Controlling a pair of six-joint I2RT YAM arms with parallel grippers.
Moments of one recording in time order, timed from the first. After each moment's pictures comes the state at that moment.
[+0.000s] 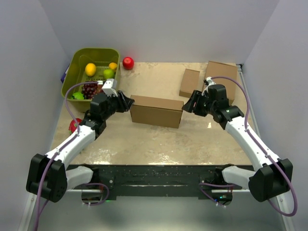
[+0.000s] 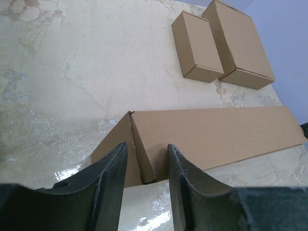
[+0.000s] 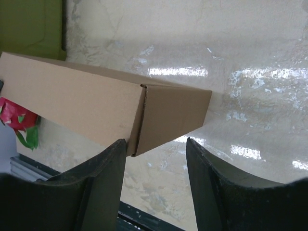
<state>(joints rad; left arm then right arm) -0.33 1.17 0.68 0.22 0.19 -0.43 0.32 1.18 1.00 -0.49 -0.18 0.57</state>
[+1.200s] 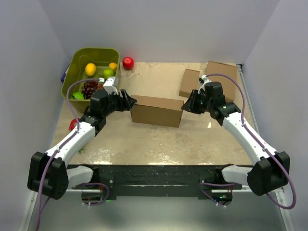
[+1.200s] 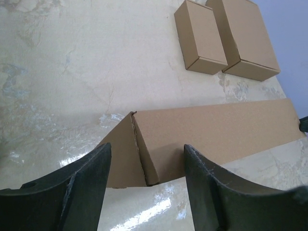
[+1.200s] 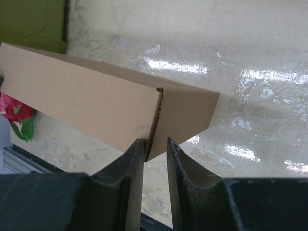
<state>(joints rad) -0.31 1.20 0.74 0.14 0.23 -0.41 0.33 1.26 1.03 -0.48 -0.19 0.51</state>
